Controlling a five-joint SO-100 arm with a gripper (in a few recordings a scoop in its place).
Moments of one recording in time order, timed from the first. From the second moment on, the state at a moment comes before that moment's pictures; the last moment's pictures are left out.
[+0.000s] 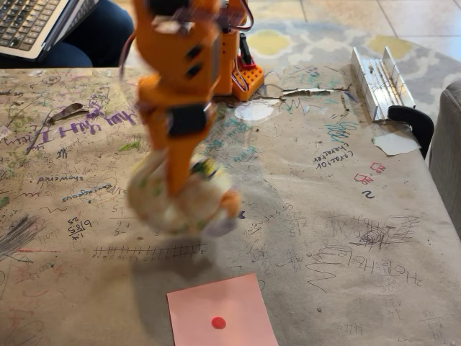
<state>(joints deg) 3.3 105.7 110.6 62.8 -33.1</state>
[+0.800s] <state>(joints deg) -14.0 192.8 114.5 63.5 -23.8</state>
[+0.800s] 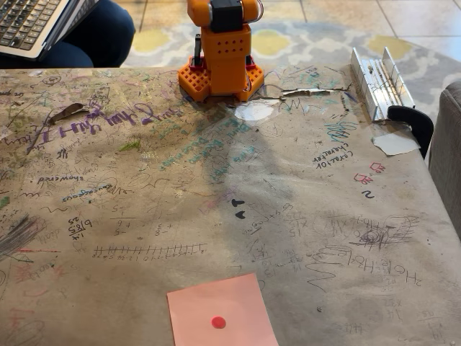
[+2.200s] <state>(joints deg) 1.8 140.4 130.2 50.3 -32.0</state>
